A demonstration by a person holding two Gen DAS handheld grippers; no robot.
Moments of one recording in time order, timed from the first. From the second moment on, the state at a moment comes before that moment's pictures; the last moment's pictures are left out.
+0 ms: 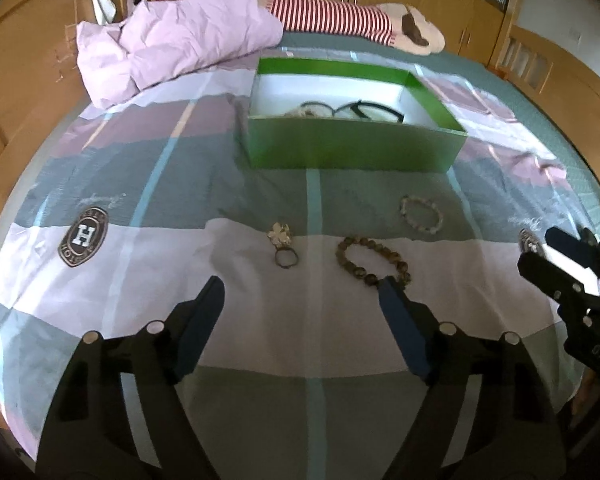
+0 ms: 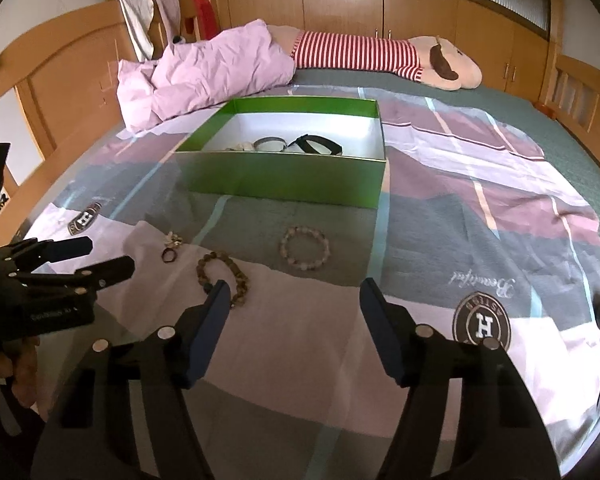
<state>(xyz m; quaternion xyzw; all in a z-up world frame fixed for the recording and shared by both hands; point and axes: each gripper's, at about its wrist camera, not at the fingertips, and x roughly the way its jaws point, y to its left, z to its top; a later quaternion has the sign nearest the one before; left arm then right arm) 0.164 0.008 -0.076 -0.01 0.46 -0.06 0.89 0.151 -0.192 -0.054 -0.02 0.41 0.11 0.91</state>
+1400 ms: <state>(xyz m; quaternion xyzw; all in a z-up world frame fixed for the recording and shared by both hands) 0.260 0.013 -0.149 -0.02 0.52 -0.04 0.85 0.250 -0.168 -0.144 -0.03 0.50 0.10 0.86</state>
